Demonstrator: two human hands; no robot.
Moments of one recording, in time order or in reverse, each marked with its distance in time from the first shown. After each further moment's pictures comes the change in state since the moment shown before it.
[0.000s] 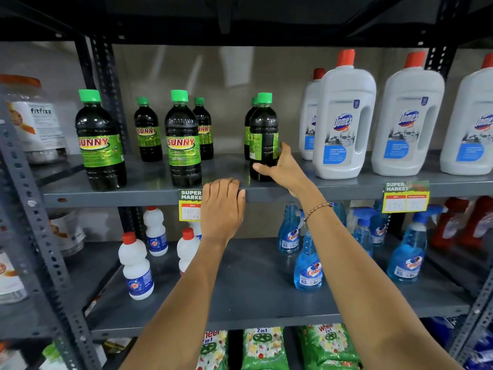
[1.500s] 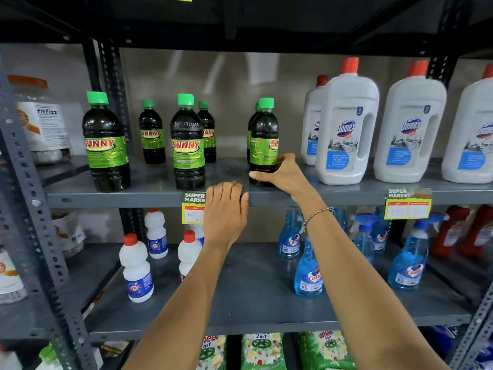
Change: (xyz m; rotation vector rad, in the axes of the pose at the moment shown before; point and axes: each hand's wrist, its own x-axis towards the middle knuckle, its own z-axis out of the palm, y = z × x) left_hand -0.001 0.001 0.000 -0.012 0.020 -0.008; right_hand 0.001 0.002 0.001 -0.099 0.038 0.010
